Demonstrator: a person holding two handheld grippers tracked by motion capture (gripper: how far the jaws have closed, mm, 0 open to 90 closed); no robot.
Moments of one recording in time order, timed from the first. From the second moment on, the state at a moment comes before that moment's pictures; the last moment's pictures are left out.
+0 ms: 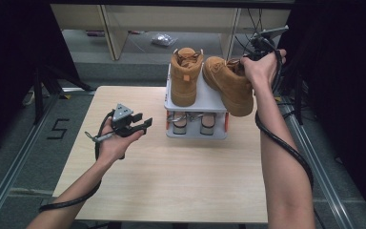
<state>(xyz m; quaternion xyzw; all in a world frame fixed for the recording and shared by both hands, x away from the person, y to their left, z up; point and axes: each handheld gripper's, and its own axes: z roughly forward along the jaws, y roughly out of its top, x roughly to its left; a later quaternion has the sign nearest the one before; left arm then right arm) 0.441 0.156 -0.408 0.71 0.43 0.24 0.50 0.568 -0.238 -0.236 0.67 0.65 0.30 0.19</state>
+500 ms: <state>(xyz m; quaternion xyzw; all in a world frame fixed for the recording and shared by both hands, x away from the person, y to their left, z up) 0.440 0.155 -0.409 0.71 0.43 0.24 0.50 0.564 -0.242 -0.226 0.65 0.65 0.32 0.24</state>
